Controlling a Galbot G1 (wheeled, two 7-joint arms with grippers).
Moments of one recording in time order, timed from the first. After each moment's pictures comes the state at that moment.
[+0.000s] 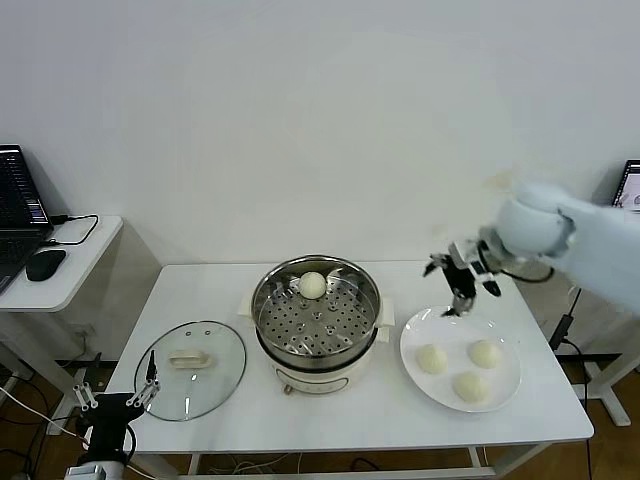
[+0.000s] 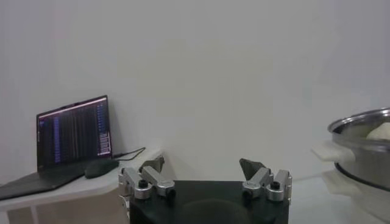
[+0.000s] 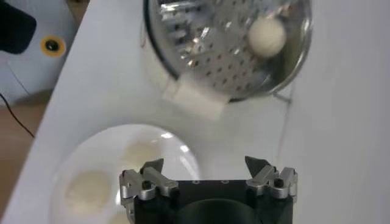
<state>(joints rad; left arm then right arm) 1.74 -1.24 -0.73 -2.06 -0.12 -0.18 -0.21 0.43 0.50 -1.16 1.62 0.15 -0.26 -1.01</state>
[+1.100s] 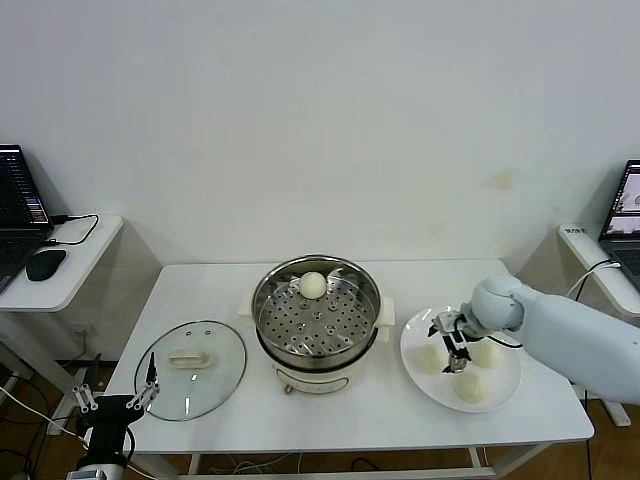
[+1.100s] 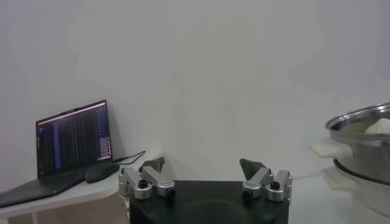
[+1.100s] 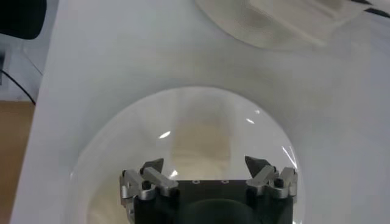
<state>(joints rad) 1.75 -1.26 -0.73 -2.05 -0.09 -0.20 -0.20 -0.02 0.69 -0.92 1.38 -0.11 -0.24 -0.97</state>
